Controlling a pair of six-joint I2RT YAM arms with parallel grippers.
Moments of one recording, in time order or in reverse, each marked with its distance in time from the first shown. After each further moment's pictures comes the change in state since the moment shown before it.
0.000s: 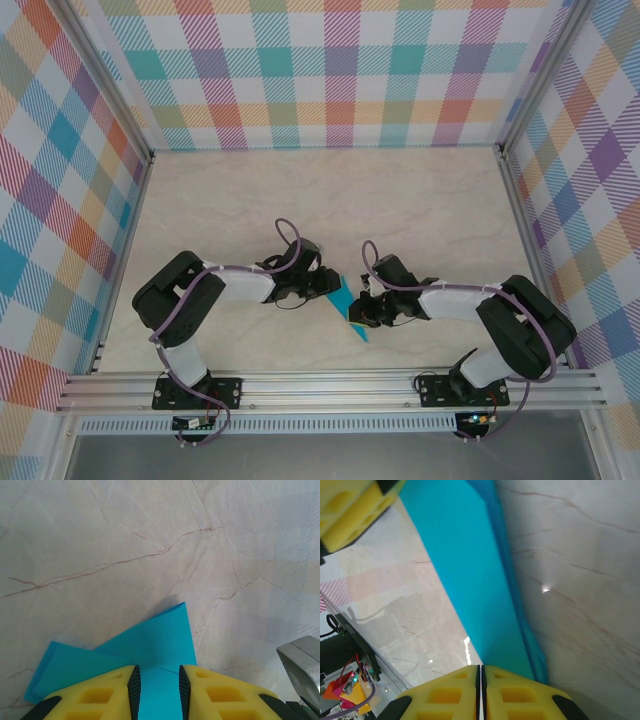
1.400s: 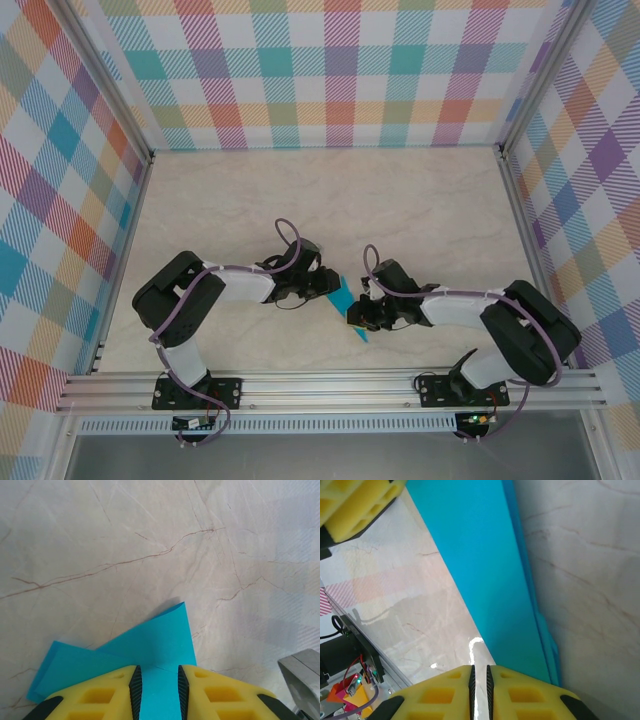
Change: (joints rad) left arm 0.000 0.001 0.000 -0.002 -0.004 -0.003; right arm 0.029 -0.048 -0.060 0.065 0.022 0.063
